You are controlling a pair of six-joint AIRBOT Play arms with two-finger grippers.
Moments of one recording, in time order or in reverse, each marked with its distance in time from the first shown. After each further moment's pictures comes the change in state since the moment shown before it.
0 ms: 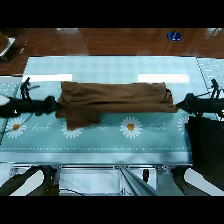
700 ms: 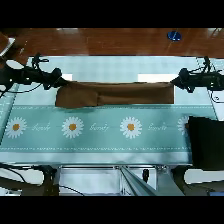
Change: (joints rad) left arm -0.071 -0.585 0.605 -0.001 -0.021 -0.101; right arm 0.122 -0.414 0.444 0.100 -0.089 0.055
